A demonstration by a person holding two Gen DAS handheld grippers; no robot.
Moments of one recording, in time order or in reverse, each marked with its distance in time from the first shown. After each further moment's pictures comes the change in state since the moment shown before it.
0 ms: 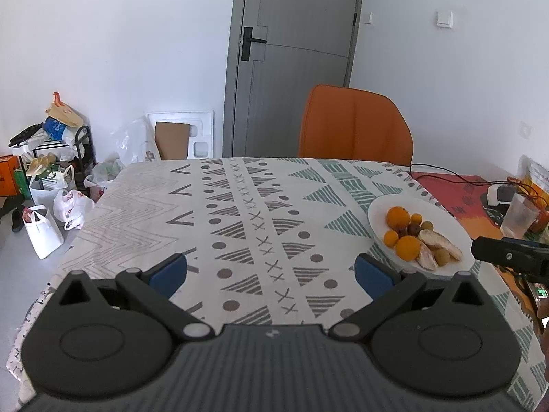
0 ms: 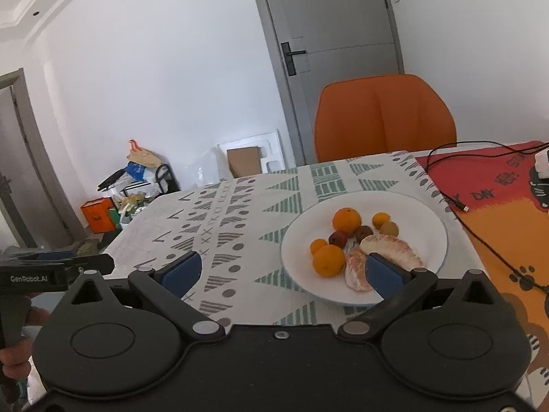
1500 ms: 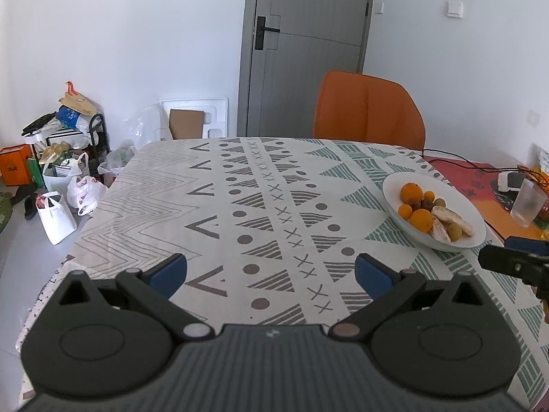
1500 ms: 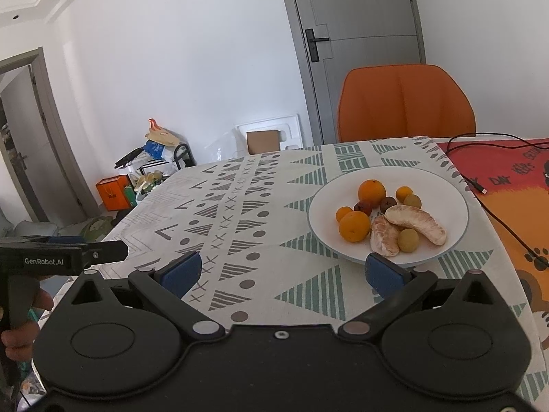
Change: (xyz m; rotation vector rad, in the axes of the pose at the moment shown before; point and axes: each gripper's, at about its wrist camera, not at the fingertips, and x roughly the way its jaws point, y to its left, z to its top) left arm -0.010 0.011 -0.027 -0.011 0.033 0.044; right arm -0.007 0.017 -0.028 -0.053 0.038 0.044
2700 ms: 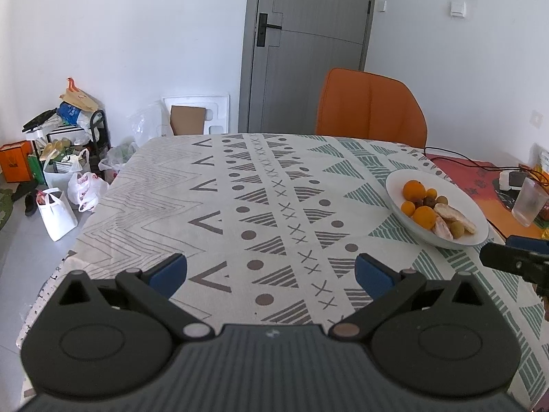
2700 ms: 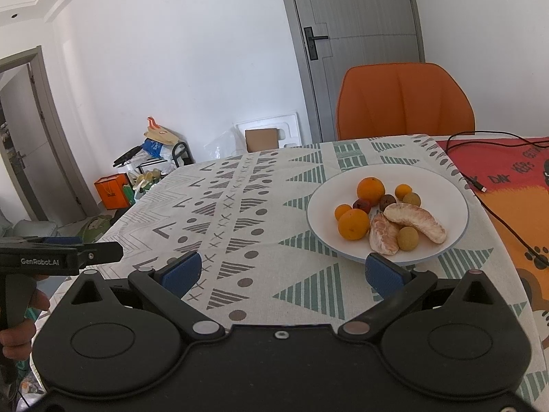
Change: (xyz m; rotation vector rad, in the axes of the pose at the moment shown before) left arm -0.002 0.006 -0.002 -0.004 0.012 -0.002; right arm 0.003 -0.001 0.000 0.001 0.007 -0.006
